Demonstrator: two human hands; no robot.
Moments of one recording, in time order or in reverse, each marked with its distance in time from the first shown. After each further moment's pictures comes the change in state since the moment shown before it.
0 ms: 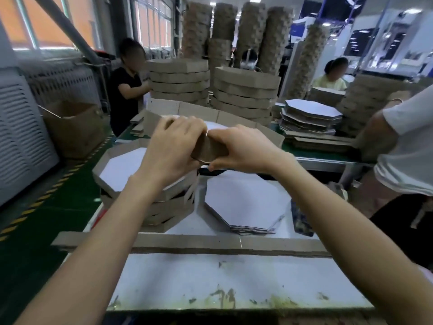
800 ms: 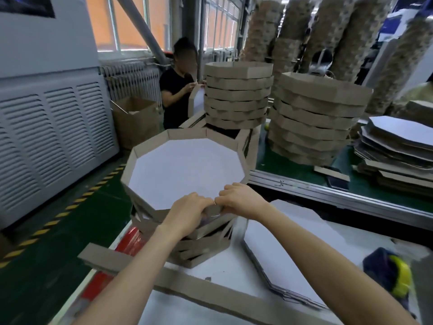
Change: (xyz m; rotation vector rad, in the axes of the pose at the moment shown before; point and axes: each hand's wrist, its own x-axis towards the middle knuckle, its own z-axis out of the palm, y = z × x) left_hand -0.063 -0.105 0.160 -0.146 -0.615 -0.476; right_hand 0.158 0.096 0.225 -0.095 -0.165 -0.443
